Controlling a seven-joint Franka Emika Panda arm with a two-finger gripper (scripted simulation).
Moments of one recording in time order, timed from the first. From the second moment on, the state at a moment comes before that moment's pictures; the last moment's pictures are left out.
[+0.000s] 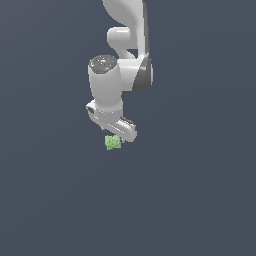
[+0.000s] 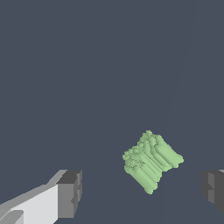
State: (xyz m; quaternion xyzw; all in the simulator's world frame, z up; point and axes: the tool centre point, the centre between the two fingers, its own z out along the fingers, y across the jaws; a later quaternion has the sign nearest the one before) arm -0.007 -0.060 0.172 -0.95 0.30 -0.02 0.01
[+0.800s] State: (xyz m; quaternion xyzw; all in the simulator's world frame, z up) arm -0.034 -0.068 0.131 -0.86 0.51 -0.01 0.01
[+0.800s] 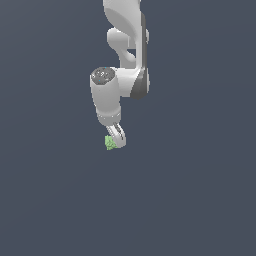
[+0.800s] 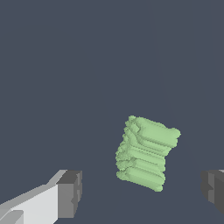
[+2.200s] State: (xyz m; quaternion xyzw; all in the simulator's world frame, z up) arm -0.055 -0.076 0.092 -0.77 0.64 0.00 0.00
